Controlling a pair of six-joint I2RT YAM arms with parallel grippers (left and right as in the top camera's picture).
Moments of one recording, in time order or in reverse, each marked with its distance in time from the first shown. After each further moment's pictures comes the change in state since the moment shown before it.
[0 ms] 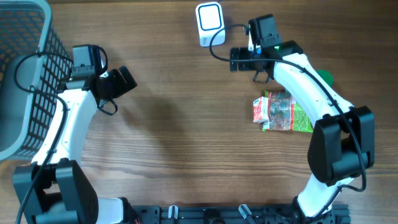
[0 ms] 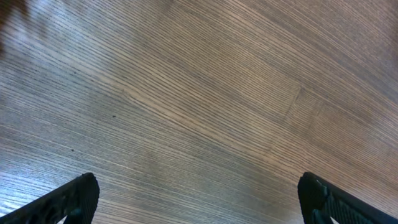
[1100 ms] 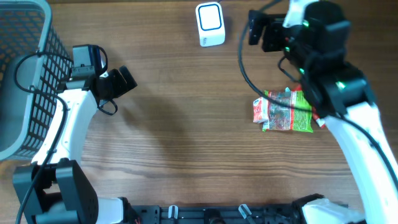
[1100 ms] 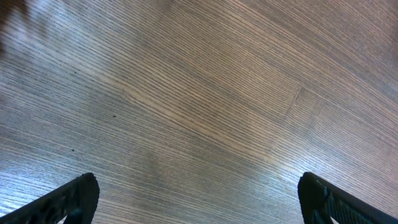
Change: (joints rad) left arm 0.000 0.000 0.000 0.000 0.000 0.000; right arm 0.009 -0.565 -0.003 0.096 -0.003 0.000
